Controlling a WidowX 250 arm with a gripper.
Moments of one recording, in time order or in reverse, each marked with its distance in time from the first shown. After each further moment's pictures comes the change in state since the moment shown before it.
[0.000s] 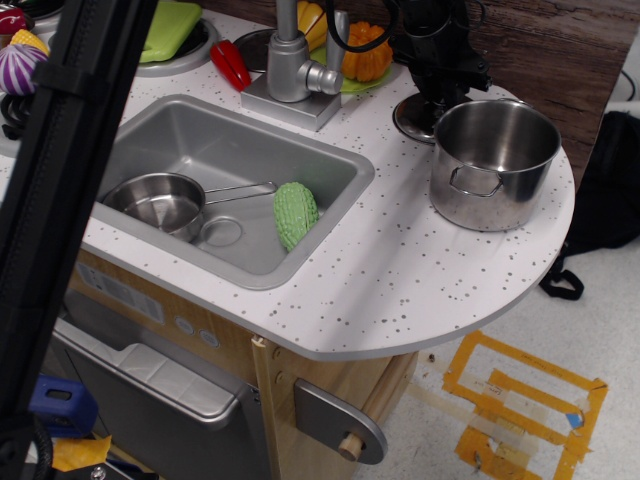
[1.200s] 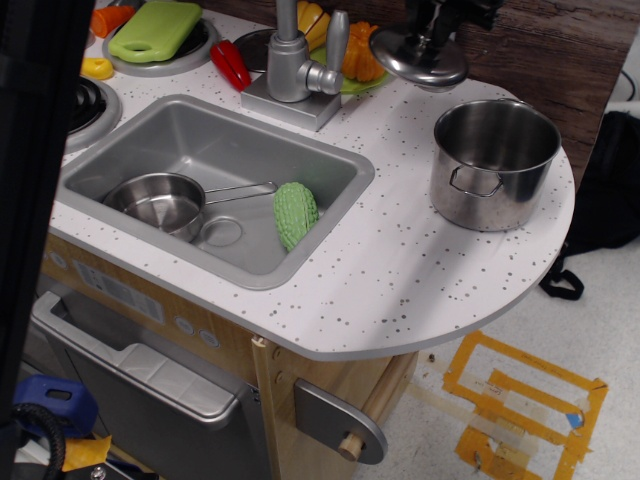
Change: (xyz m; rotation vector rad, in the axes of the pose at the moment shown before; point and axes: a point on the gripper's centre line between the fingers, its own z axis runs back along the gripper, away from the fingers) arm 0.015 -0.008 0.088 0.289 0.124 -0.028
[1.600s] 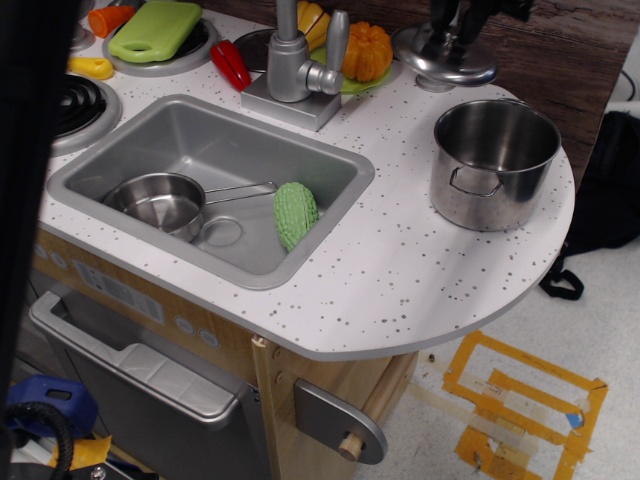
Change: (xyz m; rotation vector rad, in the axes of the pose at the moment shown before) arm -0.011 -0.026 0.032 0.000 0.024 0.131
